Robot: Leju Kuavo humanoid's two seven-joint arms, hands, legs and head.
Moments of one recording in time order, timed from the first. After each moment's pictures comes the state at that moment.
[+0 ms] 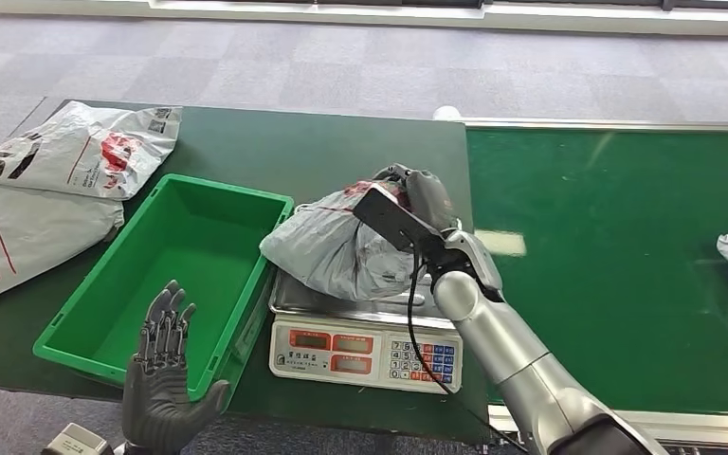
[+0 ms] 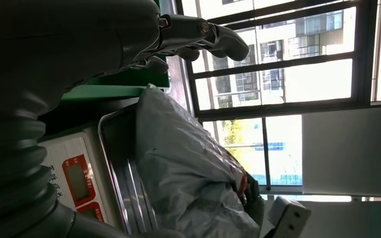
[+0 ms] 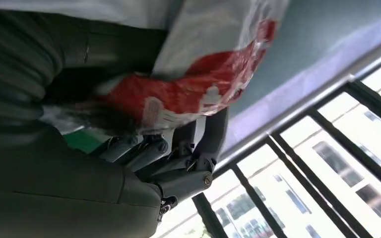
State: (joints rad) left arm 0.30 -0.05 -0.25 -1.75 0.03 0.01 -0.66; right arm -0.62 0.04 0.50 -0.97 0.68 -0.15 -0.11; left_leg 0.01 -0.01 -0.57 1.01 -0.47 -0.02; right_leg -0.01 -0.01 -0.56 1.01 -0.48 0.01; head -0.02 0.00
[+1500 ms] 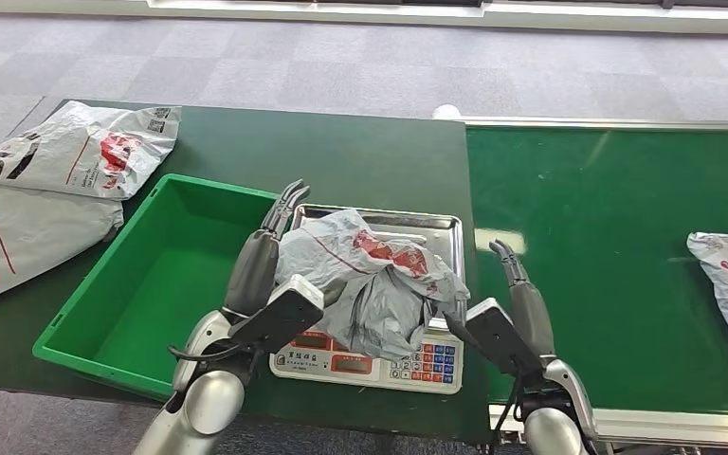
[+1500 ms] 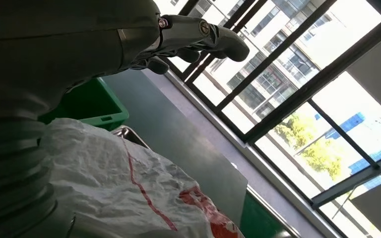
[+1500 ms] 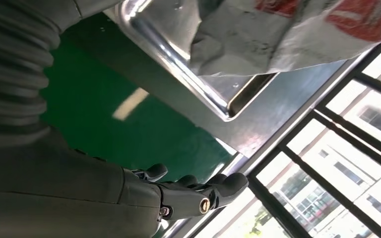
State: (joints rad) left arm -0.24 -0.11 -0.52 -1.52 -0.61 0.13 -0.13; right arm 0.06 -0.11 0.21 -1.62 0.69 -0.16 -0.15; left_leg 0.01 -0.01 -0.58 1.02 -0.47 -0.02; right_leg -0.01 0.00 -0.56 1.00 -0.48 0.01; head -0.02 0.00
